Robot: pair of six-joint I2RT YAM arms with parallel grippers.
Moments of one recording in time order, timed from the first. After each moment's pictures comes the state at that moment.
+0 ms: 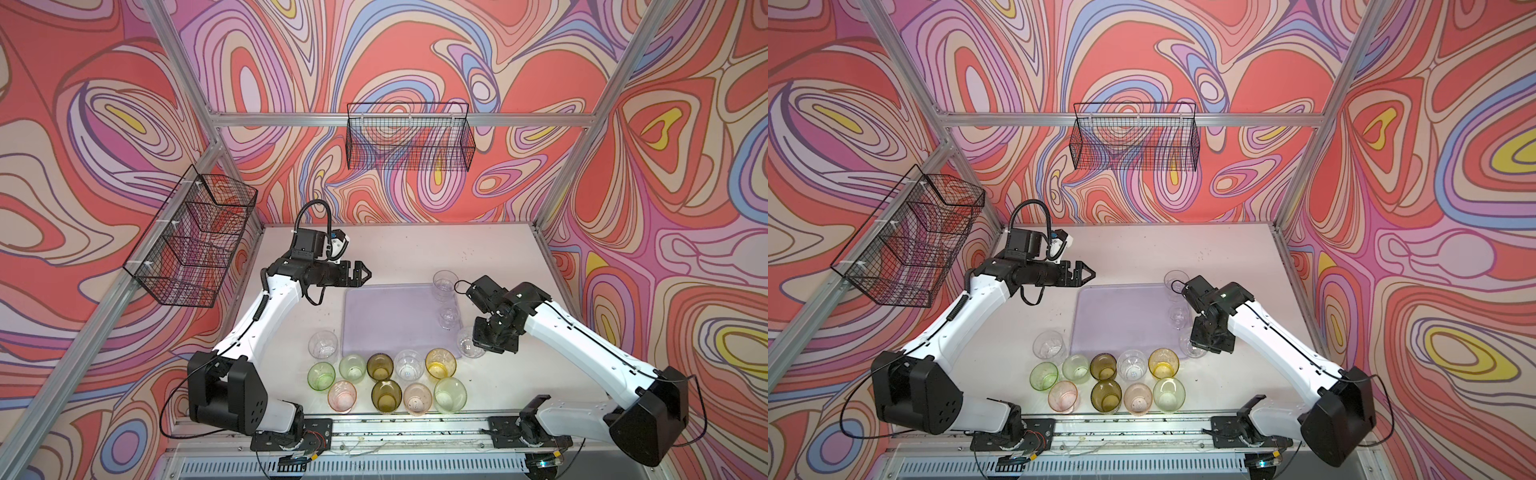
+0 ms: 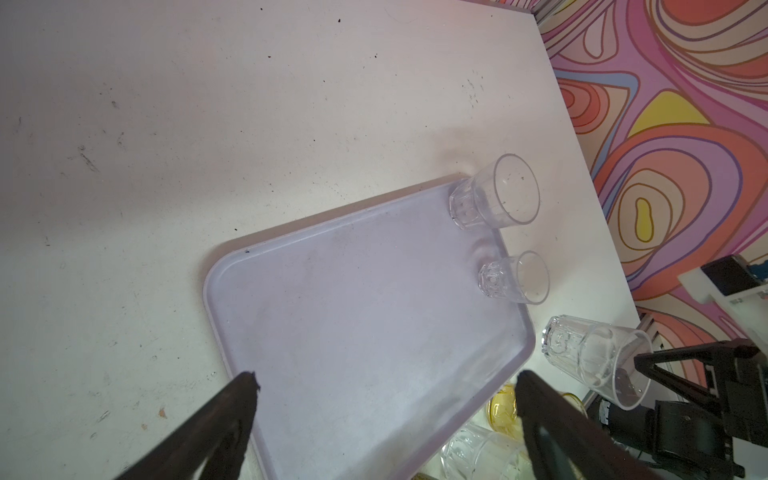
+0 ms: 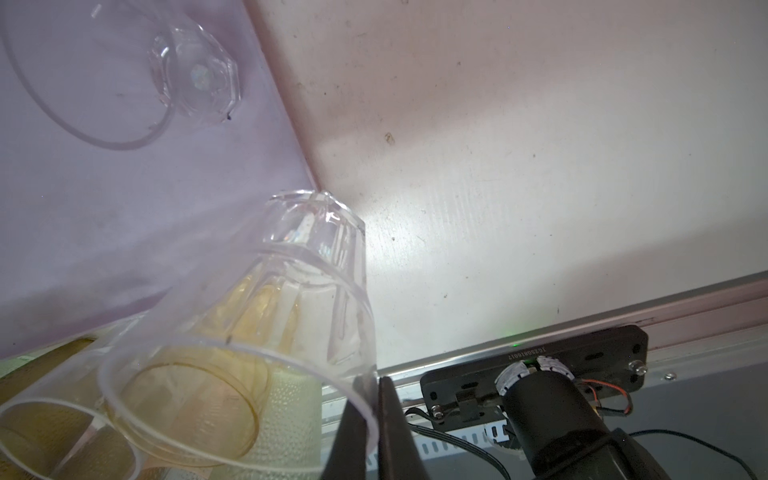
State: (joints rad) left arm -0.20 1.44 1.25 -0.68 0.49 -0.19; right arm 0.56 1.28 1.10 -1.33 0.04 0.88
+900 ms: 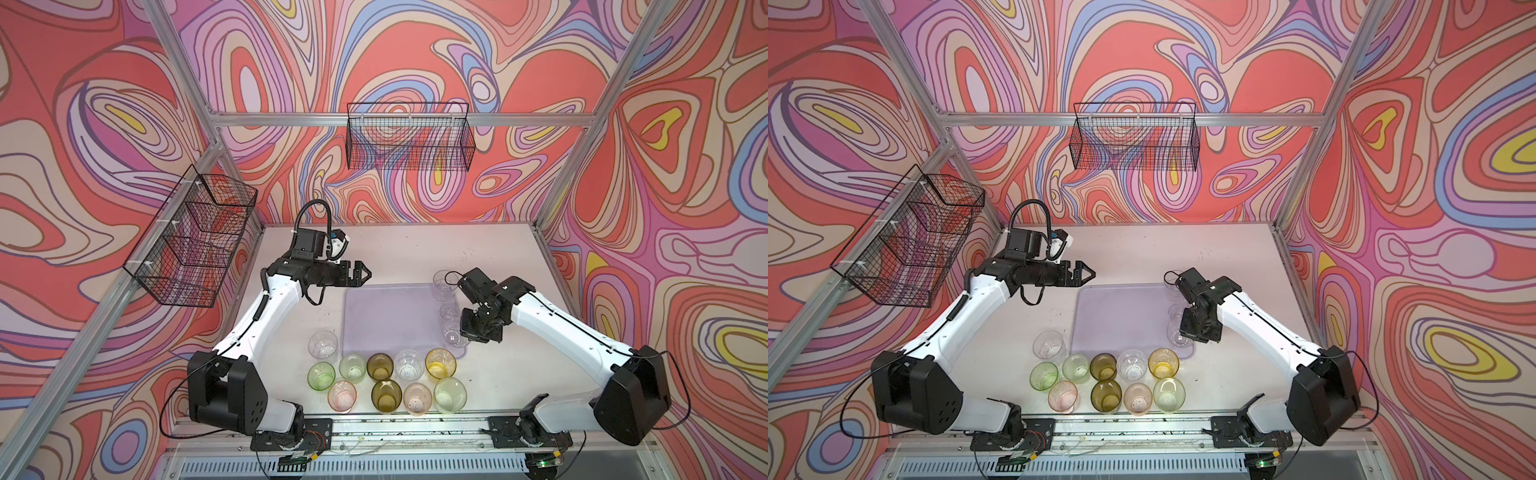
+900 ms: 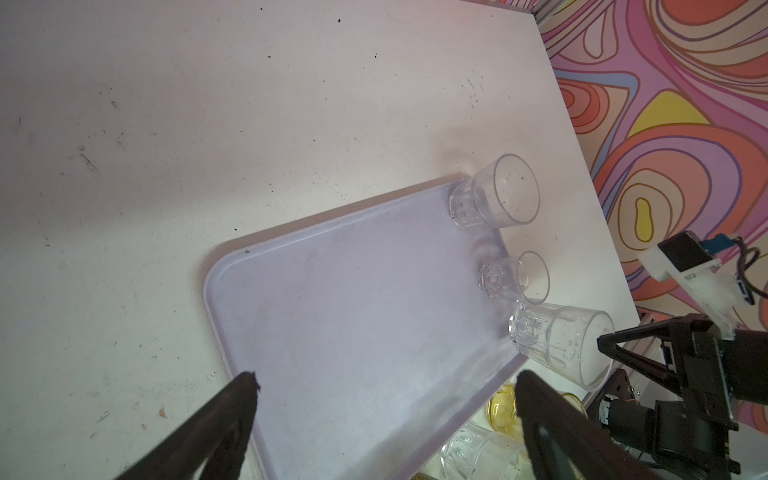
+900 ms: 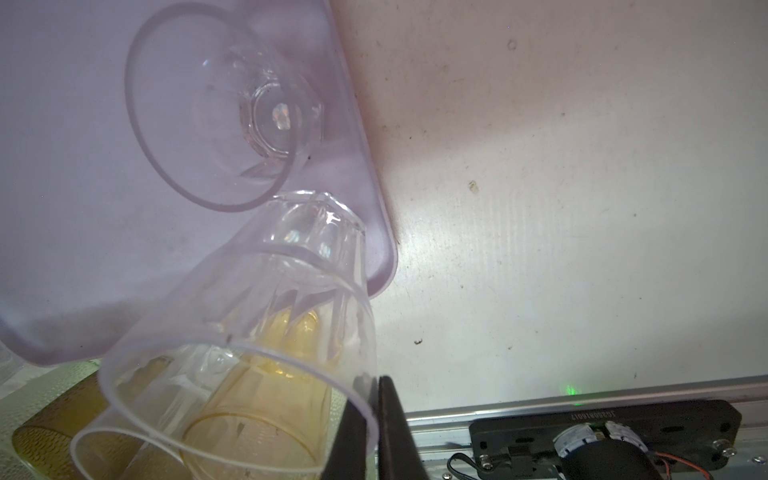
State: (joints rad) left arm -0.20 1.44 1.25 -0.68 0.49 -0.19; right arm 0.54 1.39 1.11 -1.17 -0.03 0.82
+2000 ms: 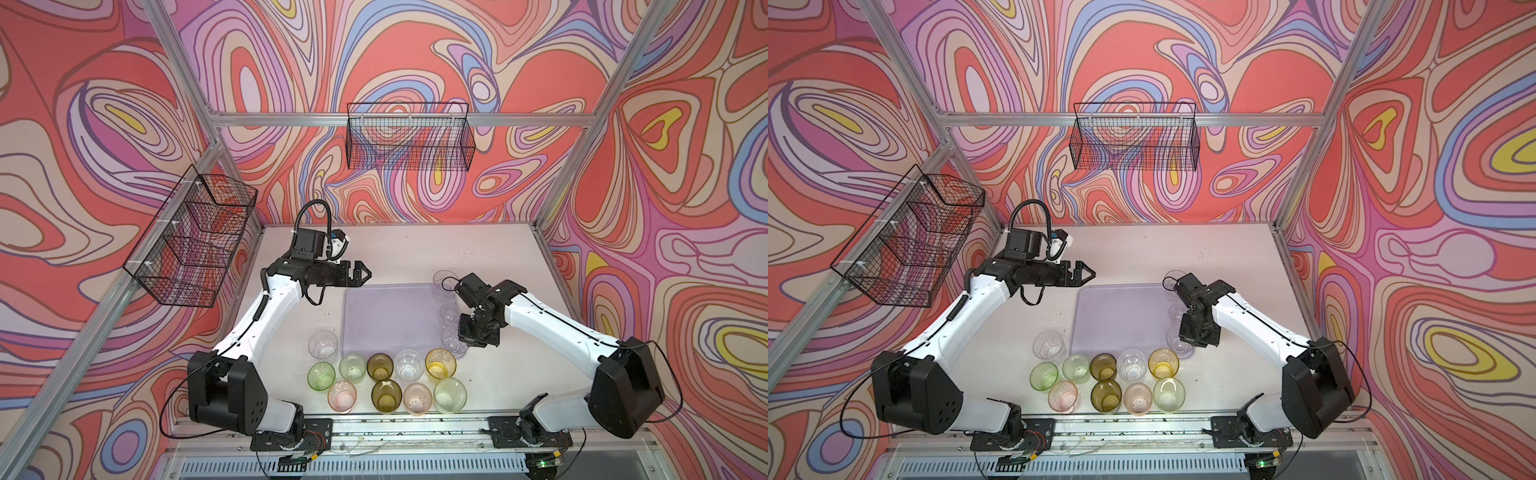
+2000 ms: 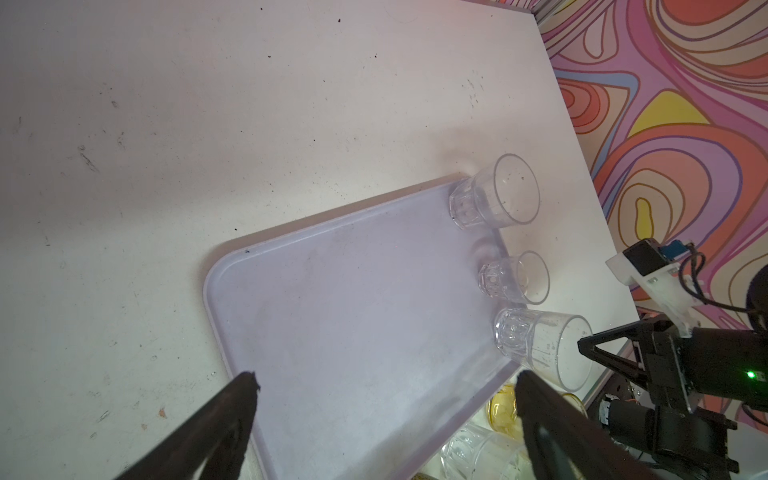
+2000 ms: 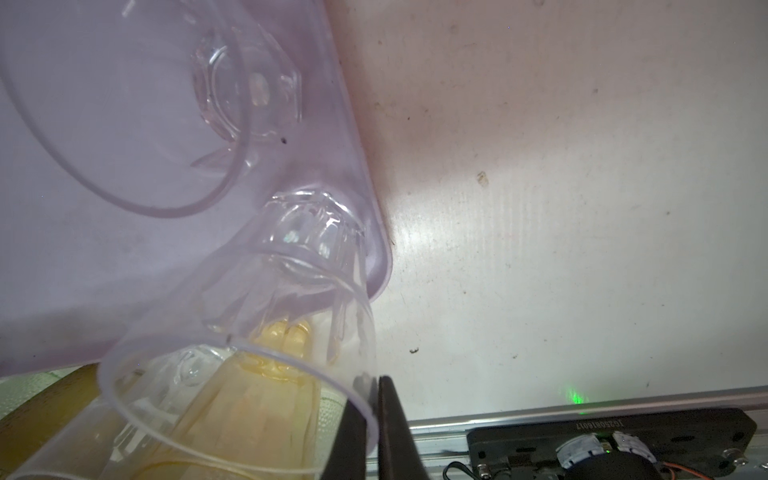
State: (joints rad) left arm -0.20 1.44 1.25 -0.68 0.49 -0.19; right arm 0.53 1.43 1.05 -1.13 -0.05 0.81
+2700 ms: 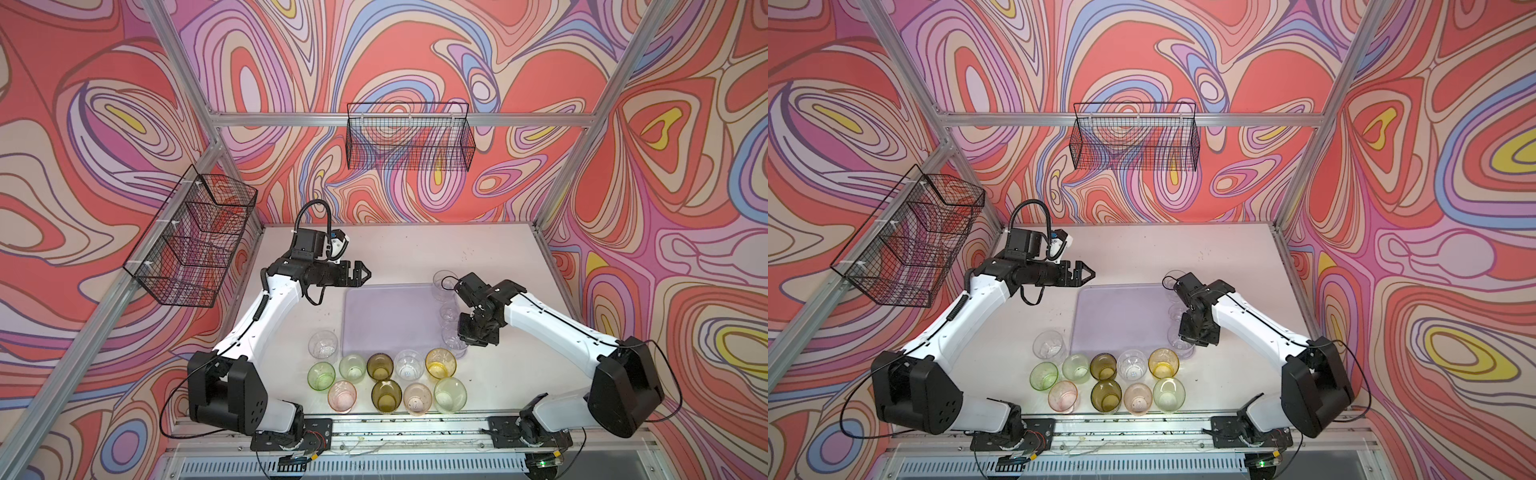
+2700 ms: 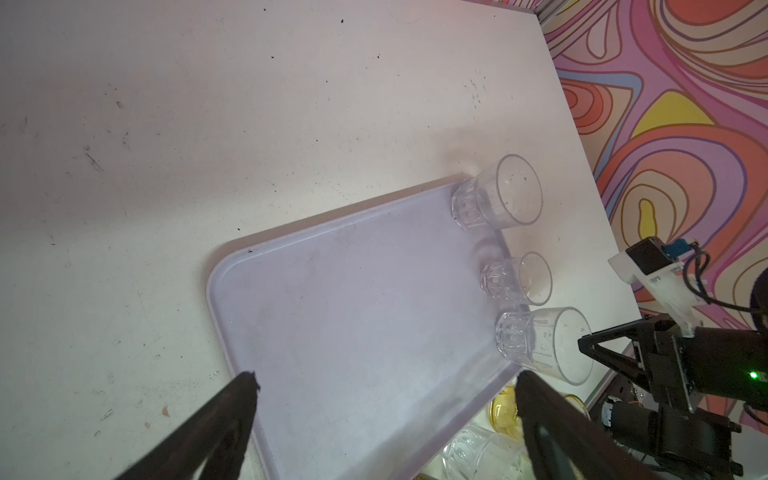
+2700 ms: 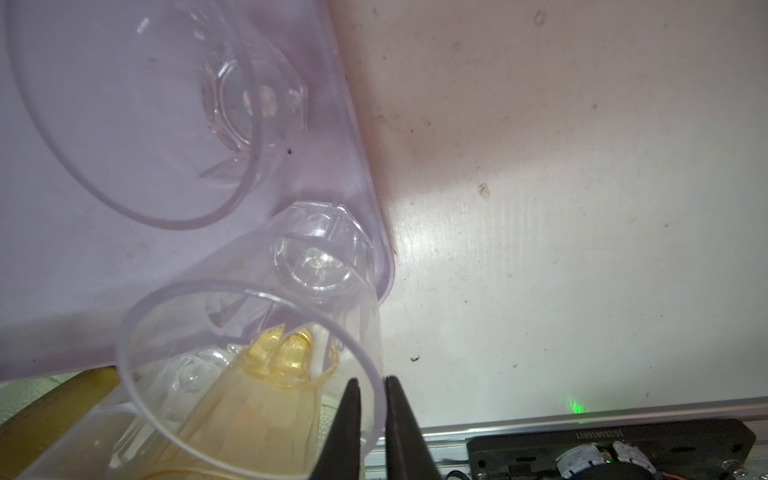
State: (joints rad) left arm -0.20 1.44 1.25 -0.68 0.48 -0.19; right arm 0.53 1.43 1.05 -1.11 -0.04 0.80
